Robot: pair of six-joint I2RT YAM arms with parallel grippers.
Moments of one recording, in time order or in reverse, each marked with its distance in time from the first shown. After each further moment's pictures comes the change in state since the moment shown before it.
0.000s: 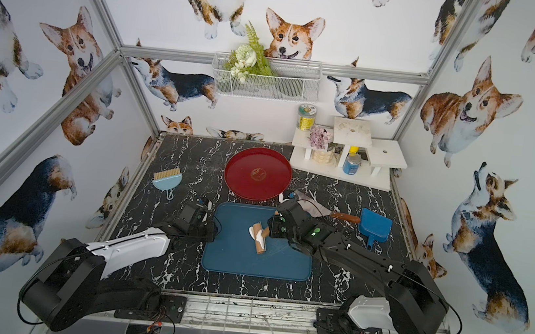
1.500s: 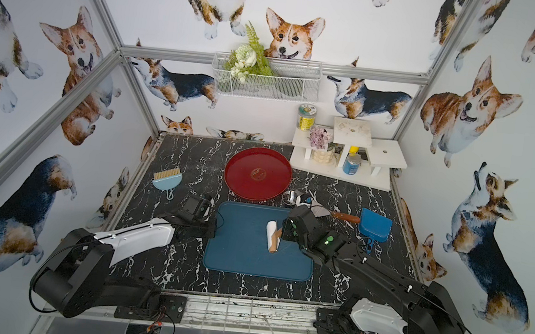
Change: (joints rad) left arm 0.037 0.069 0.102 -0.111 0.037 0.049; right arm -0.036 -0.162 -0.076 -0.097 0.134 0.070
